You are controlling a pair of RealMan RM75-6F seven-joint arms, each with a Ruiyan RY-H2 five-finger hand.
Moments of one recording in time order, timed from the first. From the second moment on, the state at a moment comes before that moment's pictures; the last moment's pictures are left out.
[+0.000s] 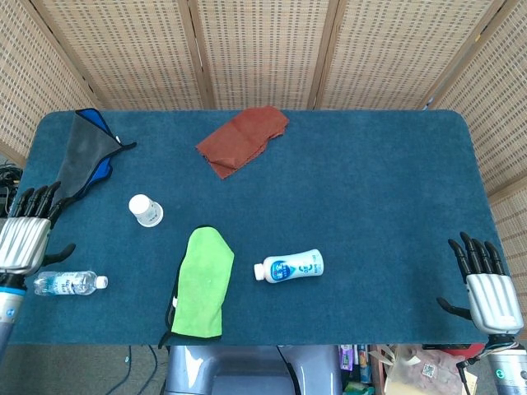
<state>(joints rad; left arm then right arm) -0.31 -1.01 -0.19 -1.77 1.27 1.22 0.29 0.07 -1.14 0.06 -1.60 -1.50 1.48 -0.12</state>
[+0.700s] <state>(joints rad) -0.65 -1.07 -0.25 -1.76 0.65 0.96 0.61 0.08 -1.13 0.06 -1.59 -1.49 1.46 -0.09</state>
